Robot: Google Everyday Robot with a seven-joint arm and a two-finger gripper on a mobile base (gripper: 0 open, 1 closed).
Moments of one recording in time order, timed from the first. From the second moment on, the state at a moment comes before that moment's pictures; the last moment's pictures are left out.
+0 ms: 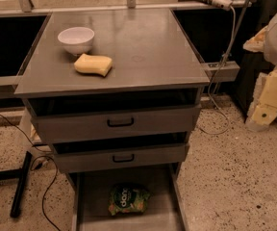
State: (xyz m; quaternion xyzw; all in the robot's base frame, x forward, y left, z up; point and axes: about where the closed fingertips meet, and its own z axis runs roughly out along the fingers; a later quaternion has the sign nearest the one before) arm 0.438 -0.217 0.977 -0.60 0.78 -0.03 0.16
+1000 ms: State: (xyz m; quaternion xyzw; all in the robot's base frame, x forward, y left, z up) arm 0.434 -0.163 0.887 -0.65 0.74 0.01 0.18
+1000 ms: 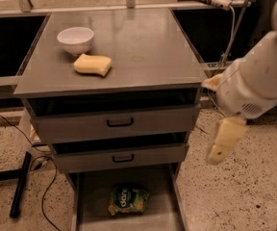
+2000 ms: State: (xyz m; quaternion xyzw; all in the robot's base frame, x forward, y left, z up) arm 0.470 -0.147 0.690 -0.63 0.74 0.08 0.21
